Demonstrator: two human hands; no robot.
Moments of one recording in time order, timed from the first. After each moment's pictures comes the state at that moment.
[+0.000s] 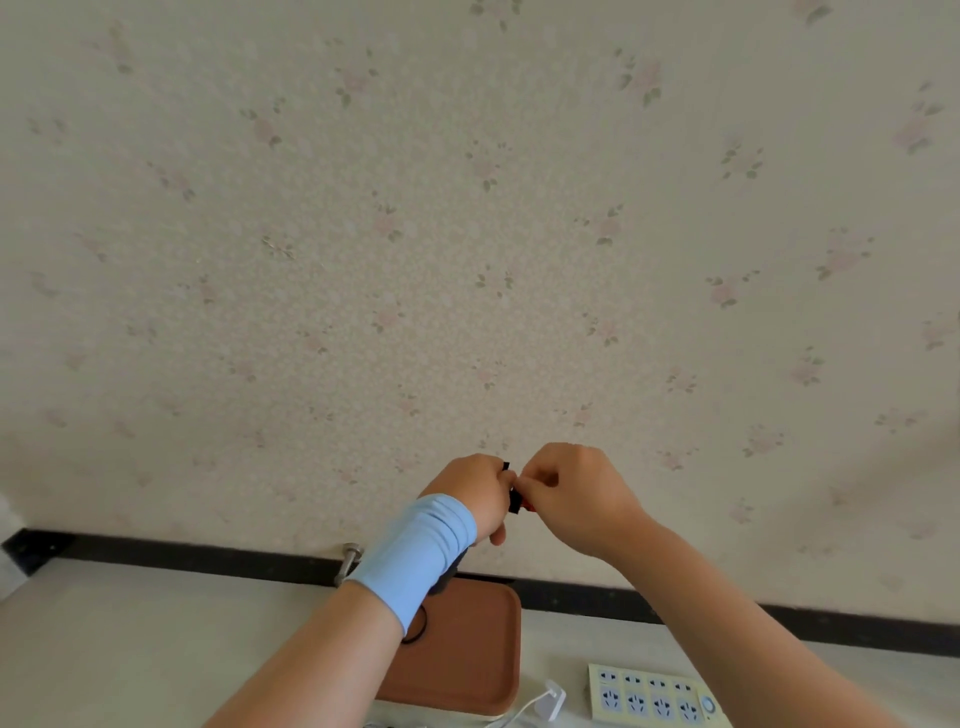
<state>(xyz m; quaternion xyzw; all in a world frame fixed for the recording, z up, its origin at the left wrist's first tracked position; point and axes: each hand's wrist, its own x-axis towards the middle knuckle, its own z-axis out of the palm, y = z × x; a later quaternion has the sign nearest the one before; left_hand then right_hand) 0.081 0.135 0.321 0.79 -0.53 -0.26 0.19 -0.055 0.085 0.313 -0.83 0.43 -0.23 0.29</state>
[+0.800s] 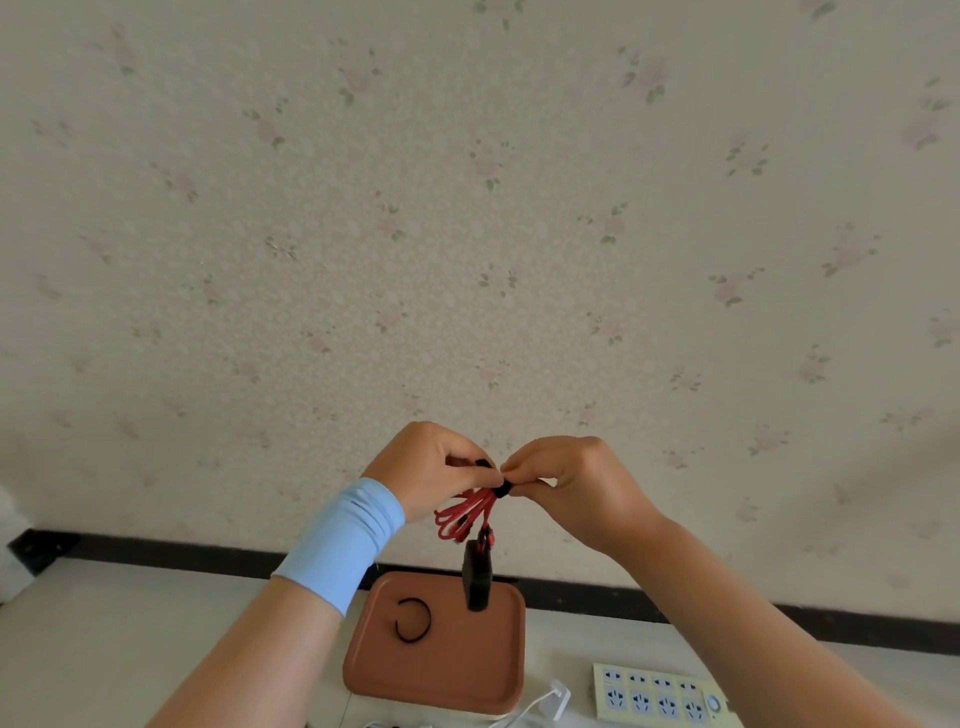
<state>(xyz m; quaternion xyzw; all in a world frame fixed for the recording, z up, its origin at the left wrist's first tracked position) 0.132 0.157 0.336 0.66 -0.63 -0.22 0.35 -0.057 0.075 0.305 -0.89 0.18 -0.36 0.20</state>
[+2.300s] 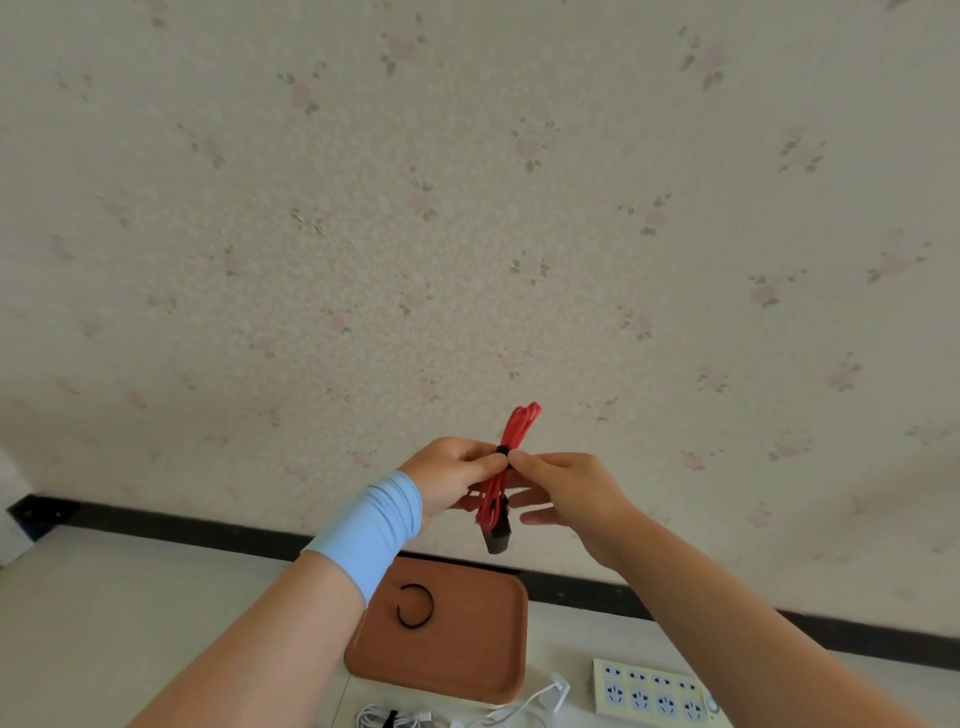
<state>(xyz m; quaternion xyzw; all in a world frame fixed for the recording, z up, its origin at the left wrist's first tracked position) 0.145 0.146 0.300 0.64 -0.46 -0.45 0.43 -0.019 0.084 0.291 -0.62 0.43 -0.26 0.60</state>
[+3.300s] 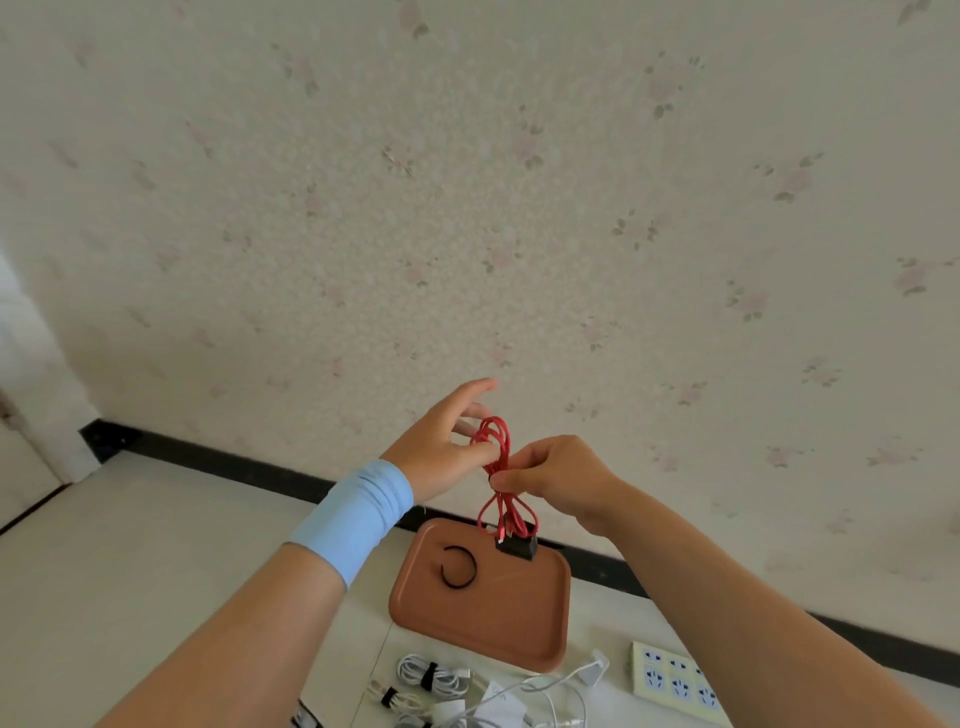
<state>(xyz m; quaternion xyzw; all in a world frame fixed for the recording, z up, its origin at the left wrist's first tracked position) 0.220 0.193 0.276 0.67 -0.54 -0.28 0.42 0.065 0.089 0.255 -0.73 0.39 -0.13 0.54</state>
